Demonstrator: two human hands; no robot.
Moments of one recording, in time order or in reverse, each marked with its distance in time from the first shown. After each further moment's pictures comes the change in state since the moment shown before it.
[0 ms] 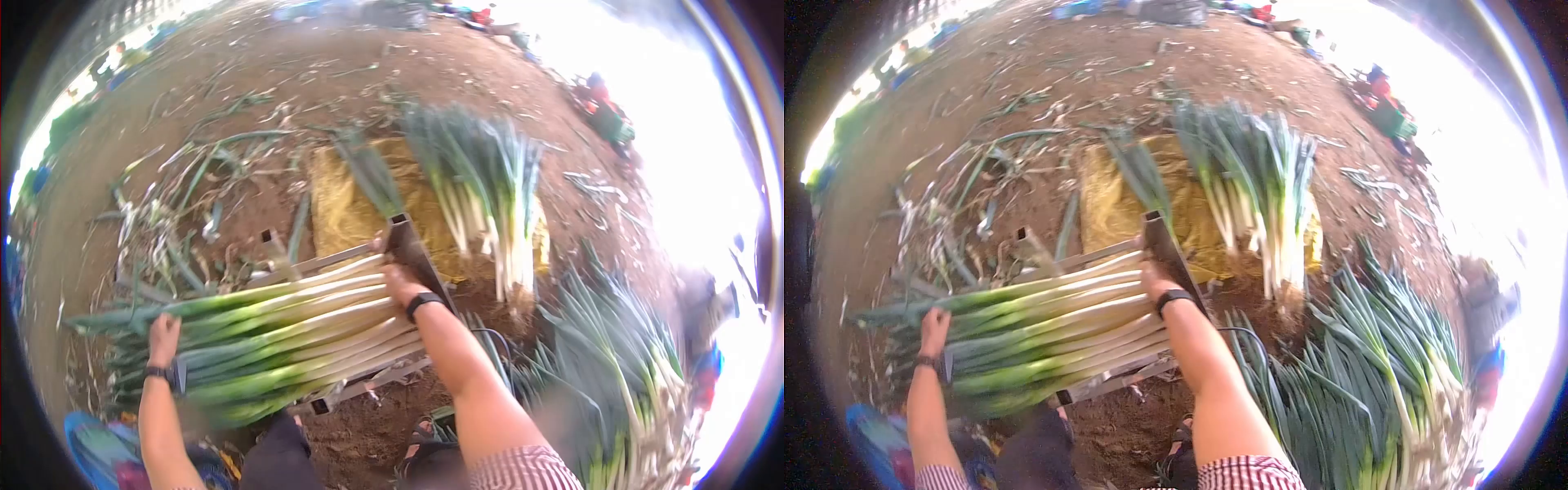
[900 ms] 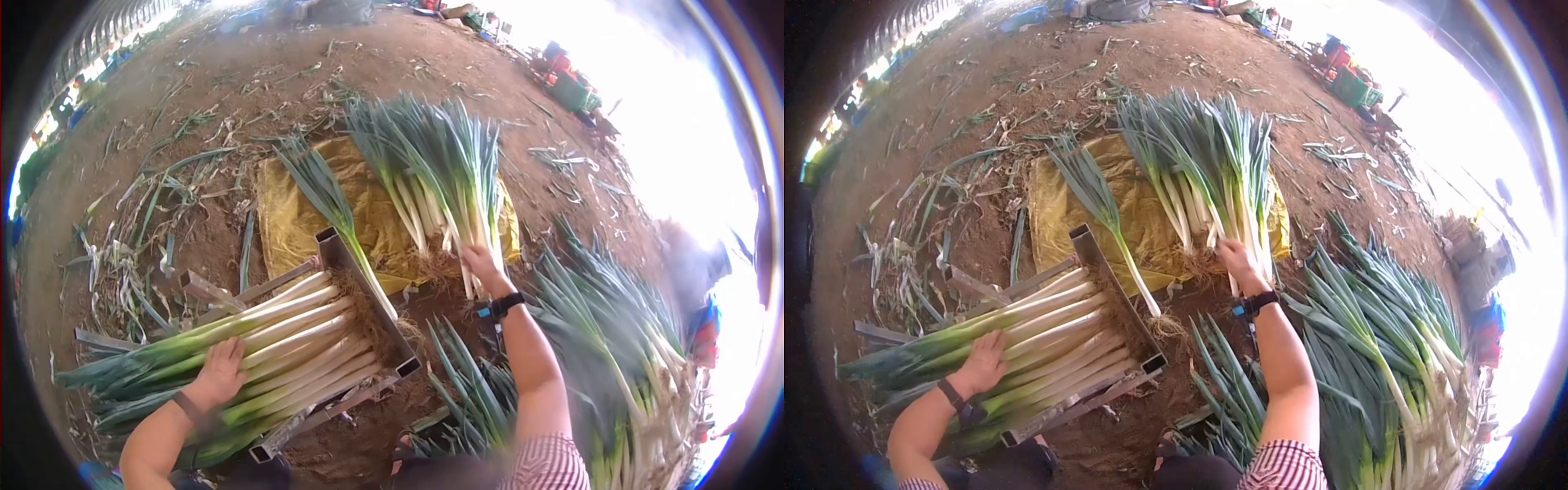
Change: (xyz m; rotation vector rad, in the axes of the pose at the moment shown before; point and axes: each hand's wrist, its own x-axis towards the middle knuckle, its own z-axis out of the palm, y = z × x) left_hand -0.027 0.229 0.086 0.137 -0.599 0.736; right_hand -0.004 0.157 -0.260 0.394 0.095 -0.031
